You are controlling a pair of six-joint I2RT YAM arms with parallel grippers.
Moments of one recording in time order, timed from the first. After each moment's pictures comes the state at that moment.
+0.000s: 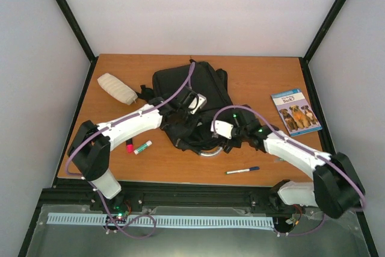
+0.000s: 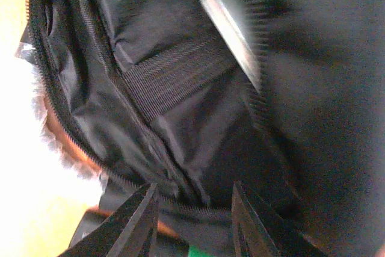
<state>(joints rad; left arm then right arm) -0.76 1.64 1.25 -0.58 0.06 -0.15 0.60 1.30 0.67 -0.27 -0.16 -0.88</state>
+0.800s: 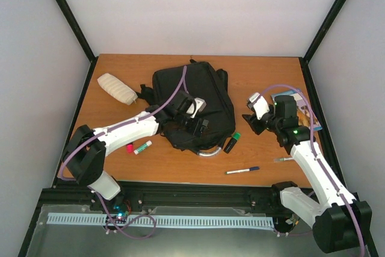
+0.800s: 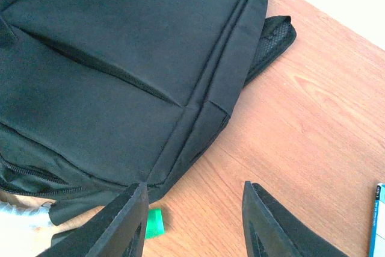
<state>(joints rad) -0.77 1.57 1.09 -0.41 0.20 -0.33 0.18 0.96 0.73 -0.42 -0.35 -0.46</state>
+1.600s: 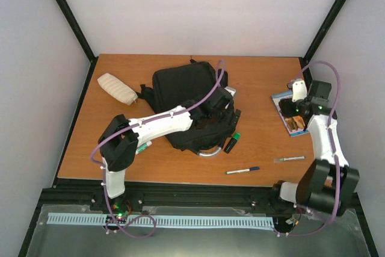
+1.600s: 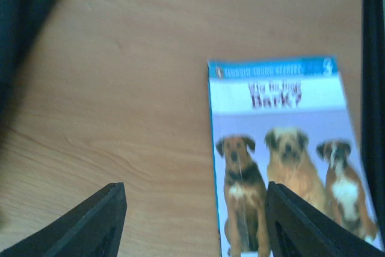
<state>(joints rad) -0.97 1.89 1.53 -0.39 -0.16 -0.40 -0.25 1.23 0.96 -0.49 -0.30 -0.40</state>
